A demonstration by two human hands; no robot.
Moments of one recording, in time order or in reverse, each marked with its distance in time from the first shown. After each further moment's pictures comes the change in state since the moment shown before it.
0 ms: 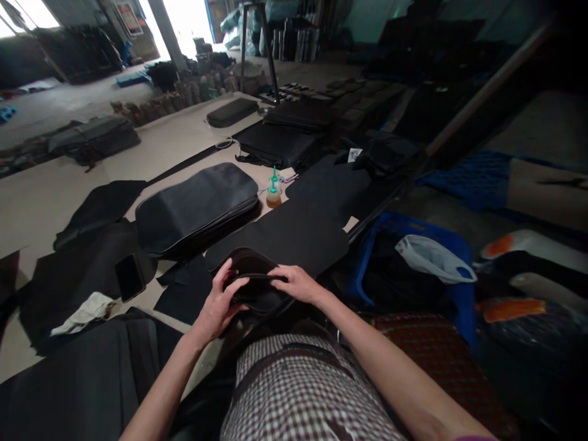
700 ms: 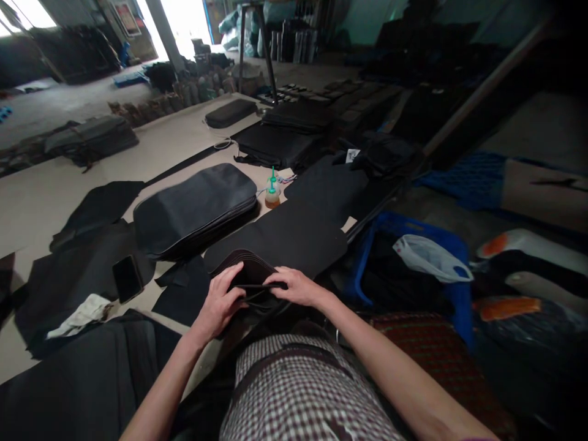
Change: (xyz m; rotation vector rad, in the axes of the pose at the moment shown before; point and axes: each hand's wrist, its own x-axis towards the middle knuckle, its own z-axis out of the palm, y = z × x) left_hand 0.009 0.004 -0.003 0.116 -0.029 0.081; right_hand -0.006 -0.008 -0.005 -0.097 -0.090 -0.029
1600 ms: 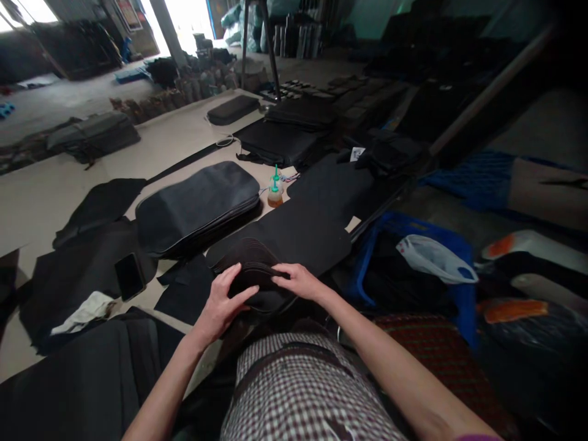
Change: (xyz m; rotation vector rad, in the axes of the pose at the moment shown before) left_hand -0.011 -0.007 0.006 0.057 0.054 0.032; right_hand 0.011 0.010 0.002 0.107 0.072 0.048
